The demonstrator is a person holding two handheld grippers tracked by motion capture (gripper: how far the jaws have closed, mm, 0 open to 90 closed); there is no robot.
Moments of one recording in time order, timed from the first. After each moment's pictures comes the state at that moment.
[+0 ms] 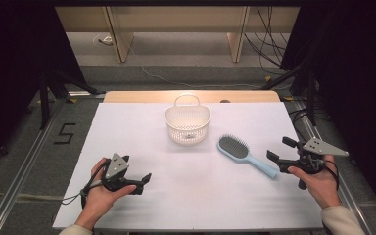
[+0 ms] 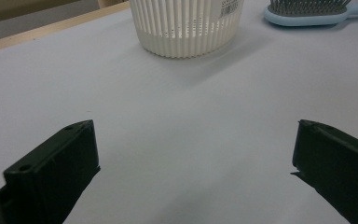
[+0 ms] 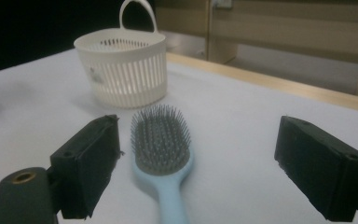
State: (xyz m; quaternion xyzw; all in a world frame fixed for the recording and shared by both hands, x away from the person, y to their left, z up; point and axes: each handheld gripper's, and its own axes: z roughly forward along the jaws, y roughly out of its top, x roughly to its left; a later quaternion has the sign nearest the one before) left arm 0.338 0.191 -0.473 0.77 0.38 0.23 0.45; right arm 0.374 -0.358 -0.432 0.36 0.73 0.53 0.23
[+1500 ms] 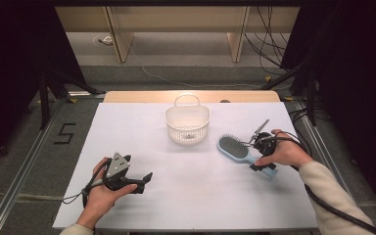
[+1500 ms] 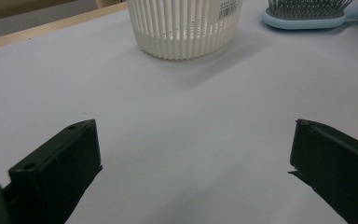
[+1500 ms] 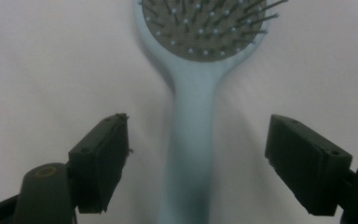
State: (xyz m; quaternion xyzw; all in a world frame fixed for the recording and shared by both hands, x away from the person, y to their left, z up) left arm 0.340 0.189 -0.474 0.77 0.39 0.22 0.46; right arm 0.453 -0.274 -0.440 0.31 0.95 0.09 0.04
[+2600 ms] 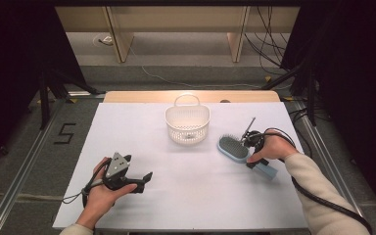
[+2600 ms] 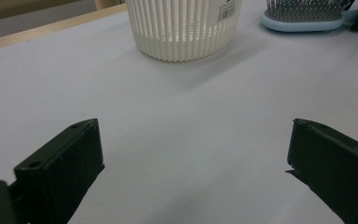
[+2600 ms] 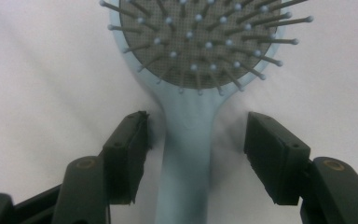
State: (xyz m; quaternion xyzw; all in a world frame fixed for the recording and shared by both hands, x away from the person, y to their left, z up) left arm 0.340 0.189 -0.473 0.77 0.39 0.22 0.46; right arm 0.474 -0.253 -0.453 0.31 0.95 0.03 0.03
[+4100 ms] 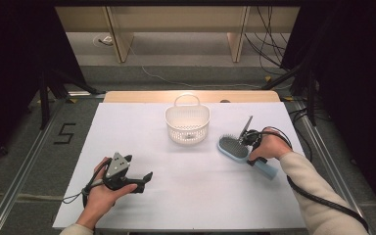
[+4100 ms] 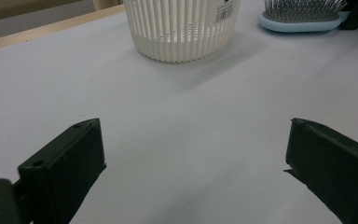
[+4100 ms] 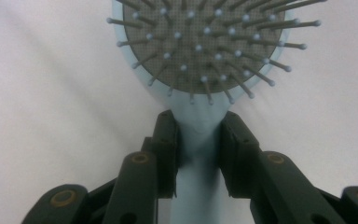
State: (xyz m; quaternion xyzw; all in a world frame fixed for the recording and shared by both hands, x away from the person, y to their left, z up) left arm 0.340 0.189 -0.473 0.77 0.39 0.22 0.47; right arm 0.477 -0.245 -0.451 0.33 0.94 0.01 0.01
